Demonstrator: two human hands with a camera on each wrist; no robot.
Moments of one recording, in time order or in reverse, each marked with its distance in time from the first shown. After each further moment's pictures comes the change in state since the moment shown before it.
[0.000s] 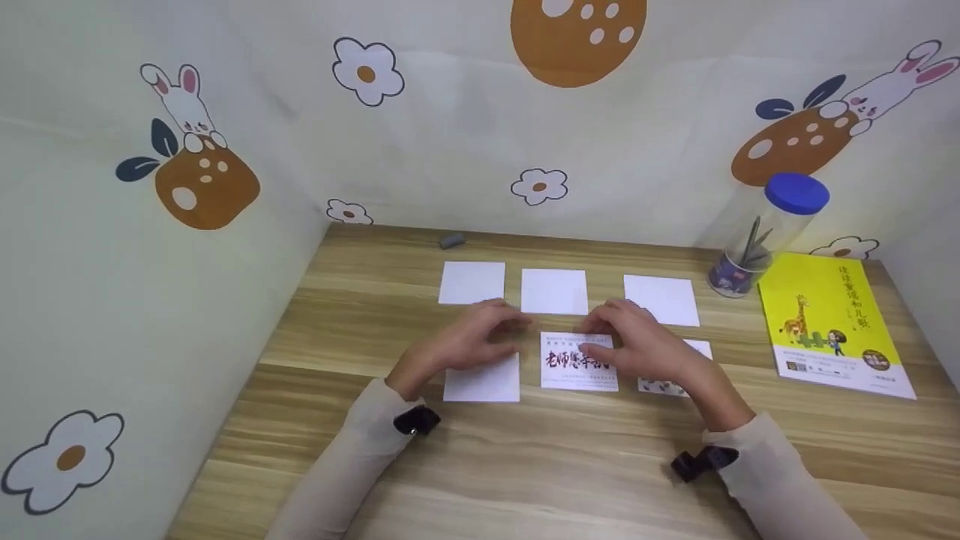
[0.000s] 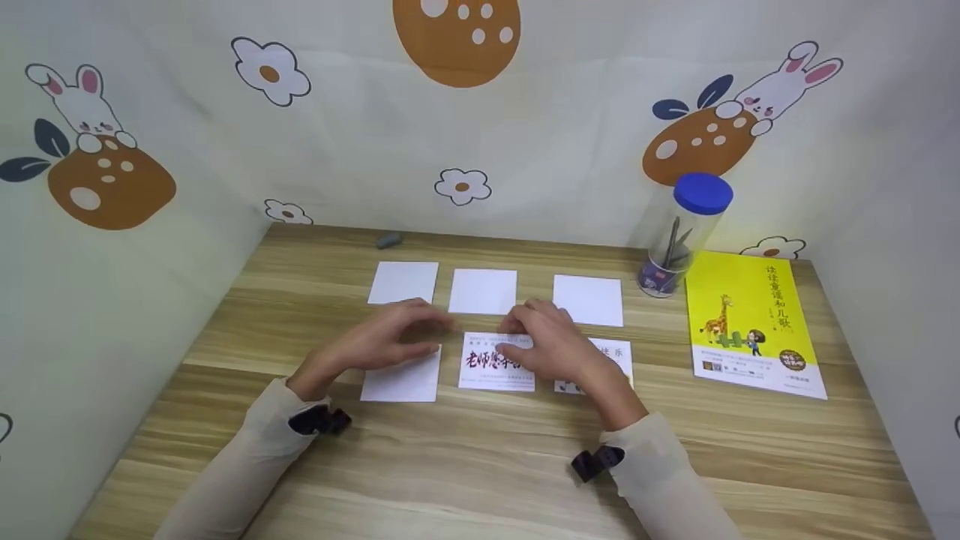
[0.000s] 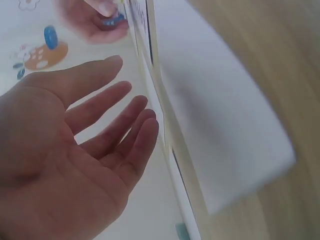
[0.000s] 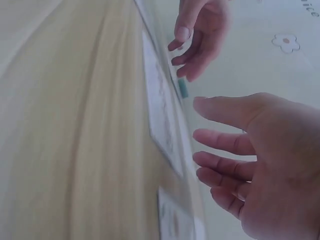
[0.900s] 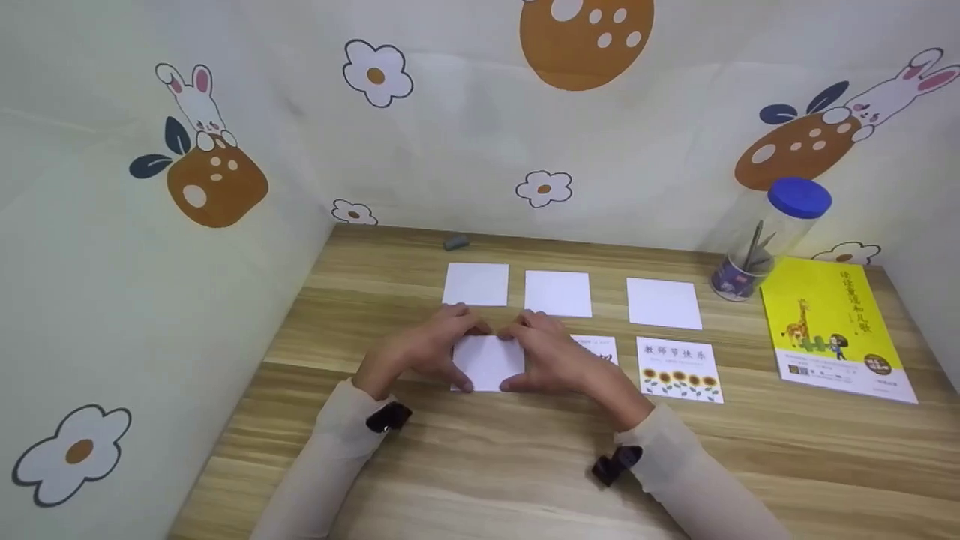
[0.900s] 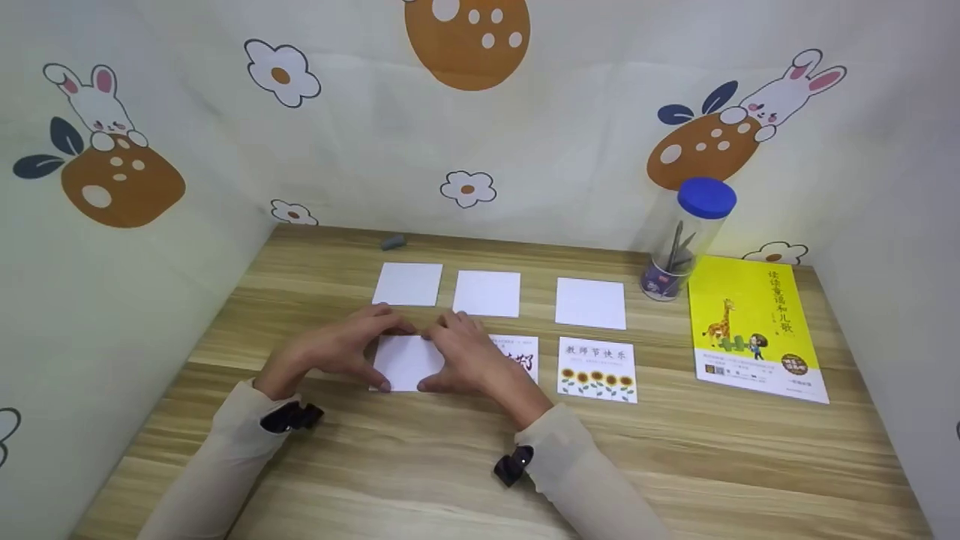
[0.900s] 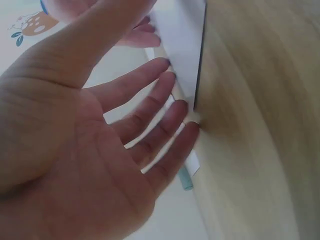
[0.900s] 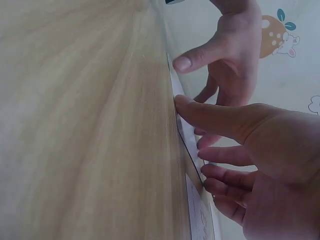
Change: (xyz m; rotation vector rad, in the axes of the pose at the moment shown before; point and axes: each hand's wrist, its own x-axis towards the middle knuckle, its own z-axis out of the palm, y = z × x) left_hand -0.048 -0.017 -0.024 0.122 -0.081 -0.195; right_hand 0.056 -0.078 0.066 -0.057 -0.113 -0.093
